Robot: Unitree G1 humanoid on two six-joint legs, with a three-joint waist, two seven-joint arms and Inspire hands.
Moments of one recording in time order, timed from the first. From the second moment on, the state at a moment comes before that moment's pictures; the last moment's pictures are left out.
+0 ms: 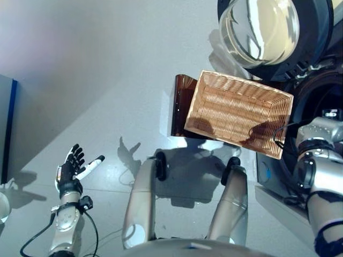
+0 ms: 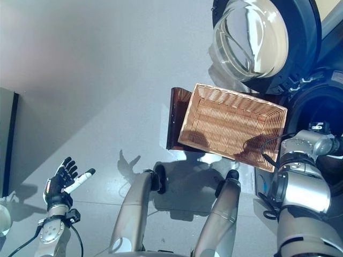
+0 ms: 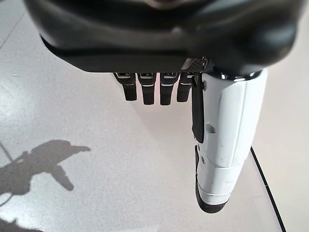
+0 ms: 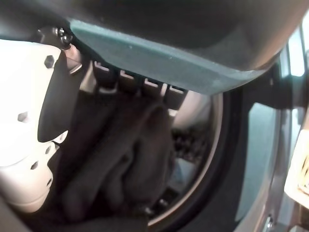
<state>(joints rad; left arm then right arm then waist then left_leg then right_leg) 0.19 0.37 0.06 0.50 -0.41 -0.42 0.18 -0.92 -0.68 -0.32 1.27 1.39 -0.59 -0.47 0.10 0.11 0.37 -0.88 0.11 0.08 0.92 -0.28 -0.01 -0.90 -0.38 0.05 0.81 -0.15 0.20</state>
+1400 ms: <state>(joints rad) 0.16 0.34 0.06 0.51 -0.44 -0.43 0.17 -0.65 -0.43 -0.27 1.03 1.35 -0.59 -0.40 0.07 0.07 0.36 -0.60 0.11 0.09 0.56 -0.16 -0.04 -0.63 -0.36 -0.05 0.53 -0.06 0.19</state>
